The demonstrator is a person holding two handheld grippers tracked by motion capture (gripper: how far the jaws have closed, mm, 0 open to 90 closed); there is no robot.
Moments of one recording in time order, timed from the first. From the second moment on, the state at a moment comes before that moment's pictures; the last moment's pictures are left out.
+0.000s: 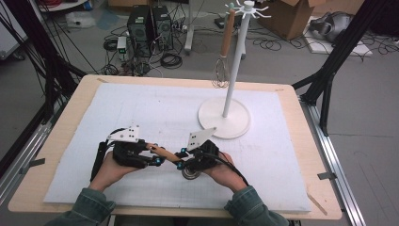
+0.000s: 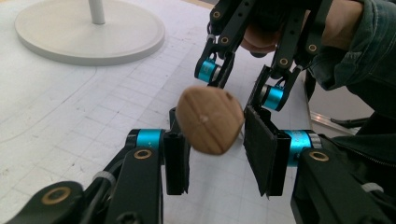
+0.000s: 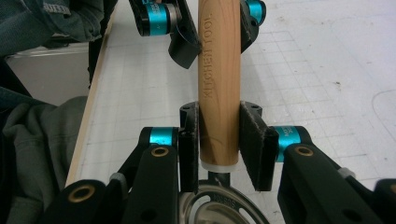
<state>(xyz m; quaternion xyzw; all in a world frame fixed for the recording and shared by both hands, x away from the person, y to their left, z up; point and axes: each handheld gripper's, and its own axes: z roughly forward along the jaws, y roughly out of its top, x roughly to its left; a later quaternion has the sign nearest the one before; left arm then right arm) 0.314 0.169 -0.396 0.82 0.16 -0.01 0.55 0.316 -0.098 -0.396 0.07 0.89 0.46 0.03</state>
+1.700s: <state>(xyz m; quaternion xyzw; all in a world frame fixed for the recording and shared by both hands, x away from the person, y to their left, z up) 0.311 0.144 -0.358 0.82 0.09 -0.02 0.57 0.313 -0.099 -0.382 0.06 0.87 0.49 -0.02</state>
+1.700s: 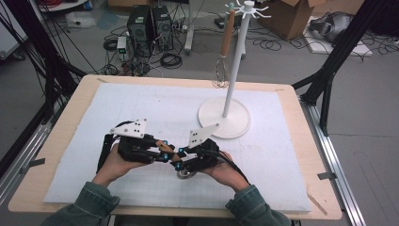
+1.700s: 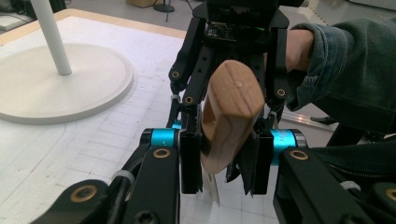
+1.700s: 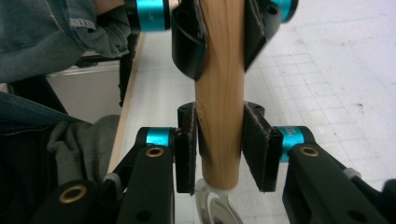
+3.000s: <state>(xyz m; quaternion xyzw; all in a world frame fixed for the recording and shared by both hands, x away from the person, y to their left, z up) 0.307 0.203 -0.369 0.81 0.21 0.09 0.54 0.333 -0.173 -0.354 0.18 0.82 0.54 0.03</state>
